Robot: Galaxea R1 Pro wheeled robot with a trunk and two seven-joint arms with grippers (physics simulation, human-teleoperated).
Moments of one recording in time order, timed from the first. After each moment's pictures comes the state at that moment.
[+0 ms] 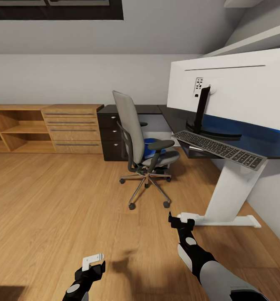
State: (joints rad) left arm -0.30 -0.06 -0.02 -0.64 0.17 0.01 0.12; right arm -0.70 0.10 0.00 -0.29 -0.01 -0.36 -0.20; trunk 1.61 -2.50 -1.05
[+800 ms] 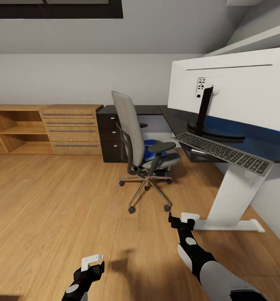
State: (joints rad) left arm -0.30 -0.06 -0.01 -0.64 0.17 0.01 0.12; right arm -0.70 0.10 0.00 -0.29 -0.01 -0.36 -0.21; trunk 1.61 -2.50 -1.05
